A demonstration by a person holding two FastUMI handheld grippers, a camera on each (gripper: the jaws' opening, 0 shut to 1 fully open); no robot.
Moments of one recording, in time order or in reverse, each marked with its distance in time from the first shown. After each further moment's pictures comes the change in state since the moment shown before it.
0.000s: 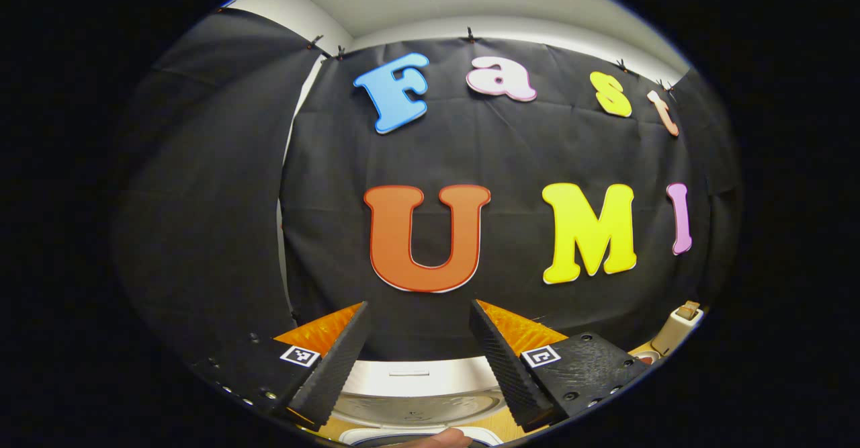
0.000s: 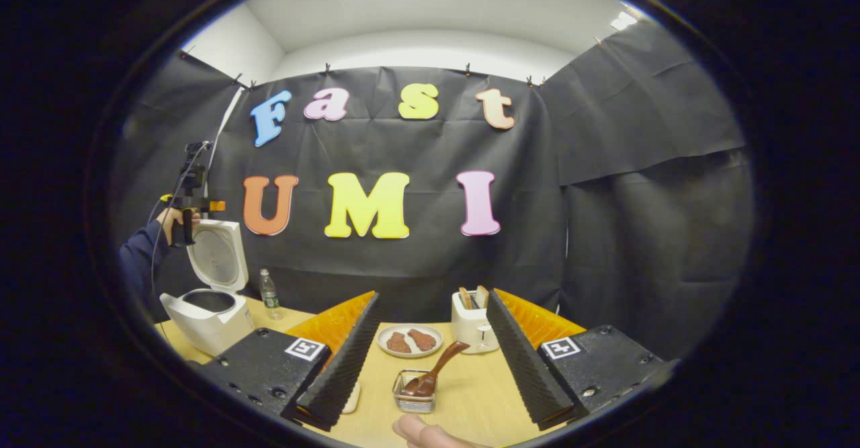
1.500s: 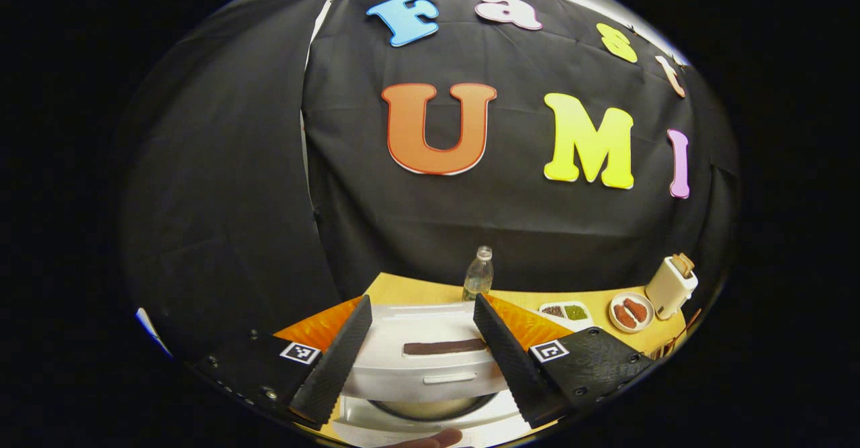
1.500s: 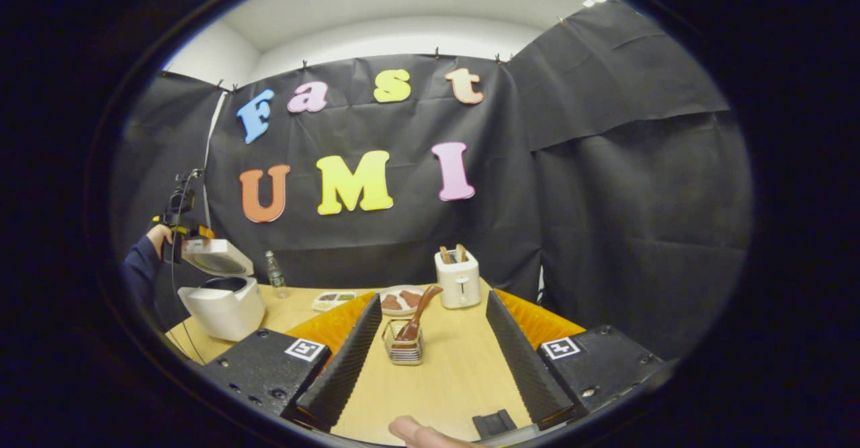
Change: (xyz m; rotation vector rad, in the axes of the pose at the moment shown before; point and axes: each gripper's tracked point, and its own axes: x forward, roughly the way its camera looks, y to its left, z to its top) left arm -0.148 -0.004 -0.130 -0.026 0.388 -0.015; right arm -0.106 -0.034 -0.060 0.103 0.133 0.013
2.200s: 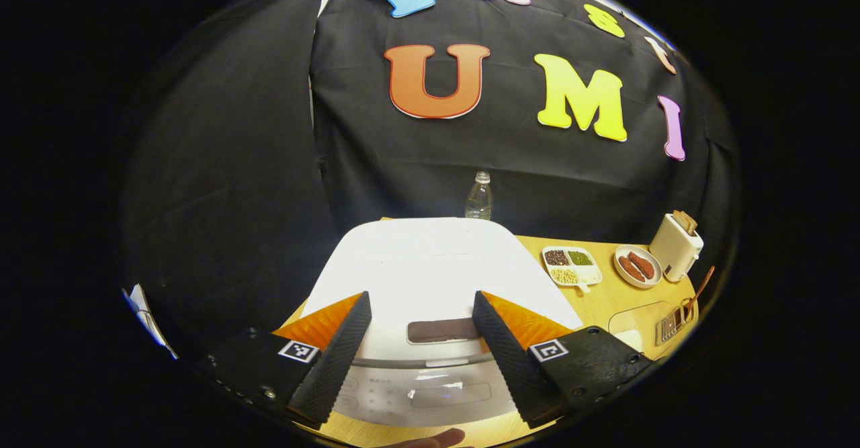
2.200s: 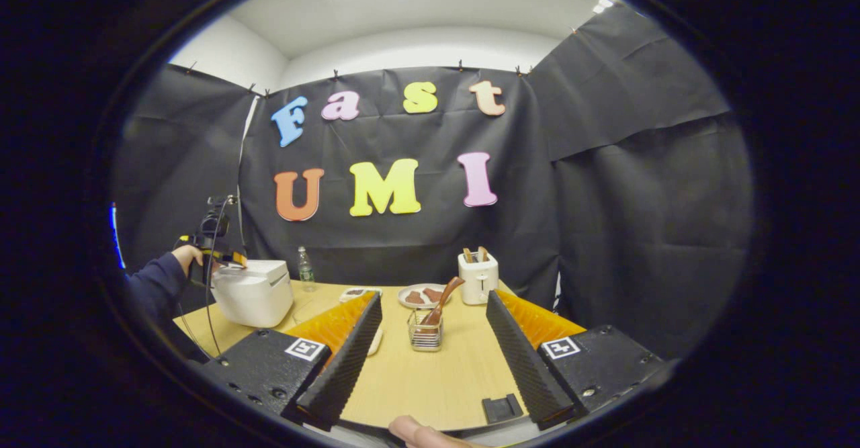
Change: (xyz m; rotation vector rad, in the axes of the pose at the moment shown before) left arm -0.037 -0.004 -0.099 0.002 0.116 0.013; right arm -0.071 0.011 -0.012 -0.040 -0.094 0.067
